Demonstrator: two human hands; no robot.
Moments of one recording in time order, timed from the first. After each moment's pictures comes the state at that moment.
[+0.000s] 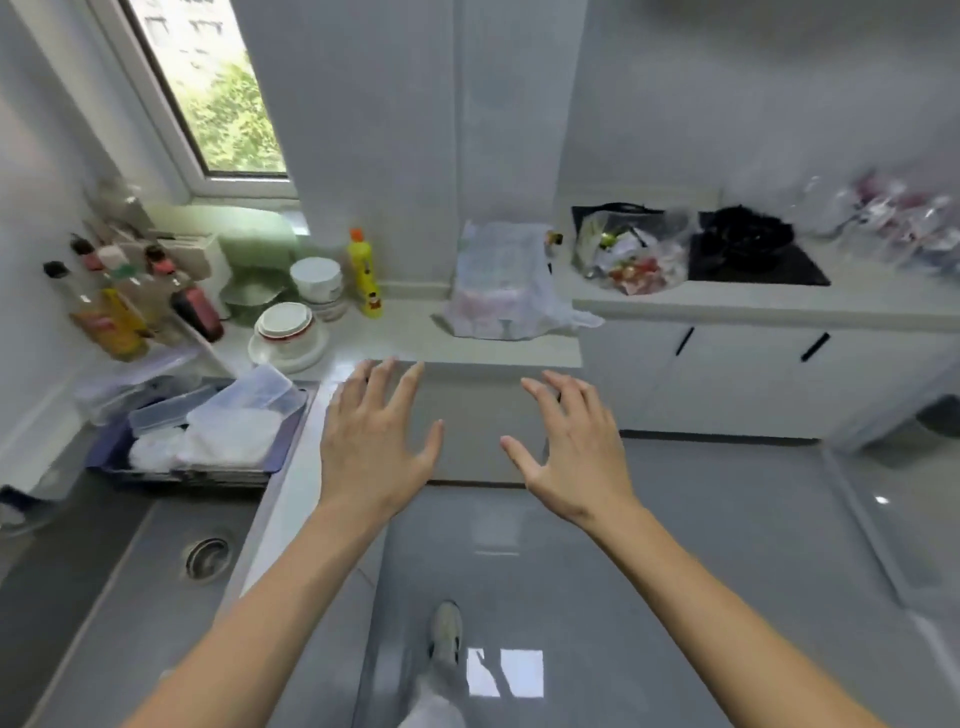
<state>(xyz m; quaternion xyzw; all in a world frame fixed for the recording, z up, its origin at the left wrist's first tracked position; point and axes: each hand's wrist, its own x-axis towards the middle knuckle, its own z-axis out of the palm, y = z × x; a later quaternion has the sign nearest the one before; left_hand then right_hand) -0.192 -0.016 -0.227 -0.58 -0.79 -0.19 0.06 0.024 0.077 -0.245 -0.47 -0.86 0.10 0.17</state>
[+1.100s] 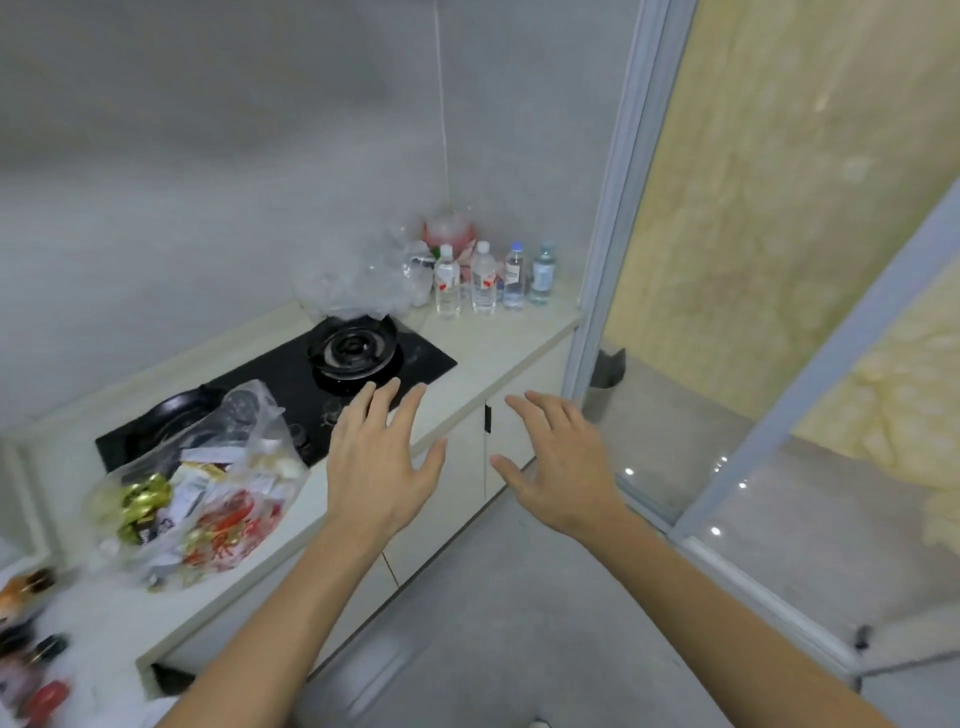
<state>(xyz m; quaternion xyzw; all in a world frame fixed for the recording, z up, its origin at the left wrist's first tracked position) 0.282 0.661 -0.213 -0.84 -0.49 -0.21 -0.01 0.495 0.574 -0.235 -0.75 -0.63 0.02 0.22</state>
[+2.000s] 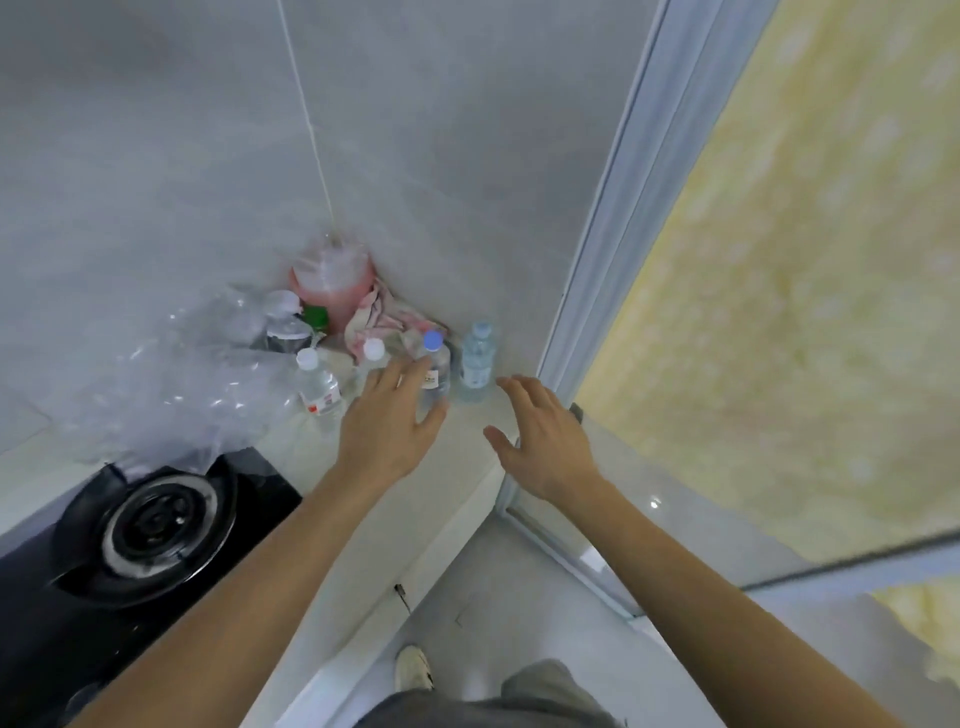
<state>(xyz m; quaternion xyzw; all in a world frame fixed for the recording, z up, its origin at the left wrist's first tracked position) 0.652 1.118 -0.282 -0.87 -0.43 -0.15 -0.16 0.835 0.994 -0.276 -0.80 -0.57 0.09 0.14</state>
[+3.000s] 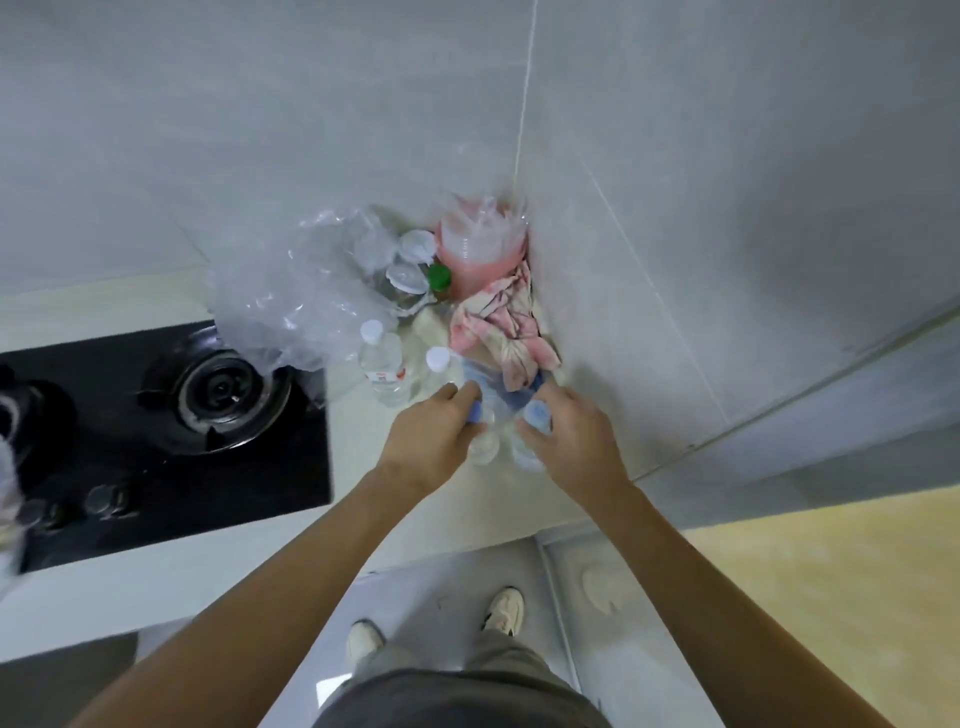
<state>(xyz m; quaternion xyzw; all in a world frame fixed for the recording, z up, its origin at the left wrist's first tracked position) 0.739 1.180 -0.337 -0.74 -0.64 -0.10 -0.18 0.945 1.196 -0.340 -0.61 -0.74 0.22 0.19</state>
